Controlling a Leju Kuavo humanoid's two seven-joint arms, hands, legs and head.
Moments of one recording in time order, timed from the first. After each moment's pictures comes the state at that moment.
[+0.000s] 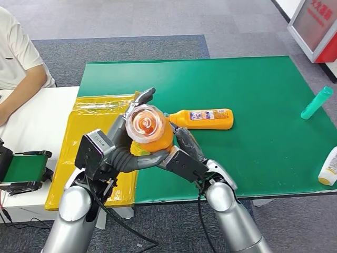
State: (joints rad) left arm -0.23 -0.21 -0.46 -1.76 -0.21 -0.25 0.01; right arm -0.27 0.20 0.40 -1.48 0.44 0.11 -0.23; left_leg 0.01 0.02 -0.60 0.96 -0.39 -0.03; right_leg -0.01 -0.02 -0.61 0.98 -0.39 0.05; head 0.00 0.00
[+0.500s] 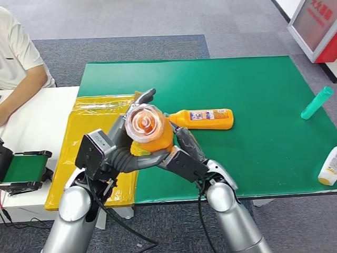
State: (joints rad) left arm -0.22 -0.21 -0.45 -1.76 -0.20 -0.25 0.01; right arm -0.27 0.19 0.40 -1.49 0.44 0.11 -0.23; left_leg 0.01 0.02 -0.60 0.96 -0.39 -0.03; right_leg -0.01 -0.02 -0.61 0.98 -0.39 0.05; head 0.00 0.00
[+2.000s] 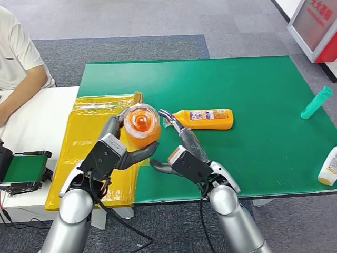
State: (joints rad) left arm -0.20 -0.19 -0.41 -1.76 -0.47 -0.16 -0.02; right arm -0.24 0.19 0.39 -1.53 0.41 0.10 -0.21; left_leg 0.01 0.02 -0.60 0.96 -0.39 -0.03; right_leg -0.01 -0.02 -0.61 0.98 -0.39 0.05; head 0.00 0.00
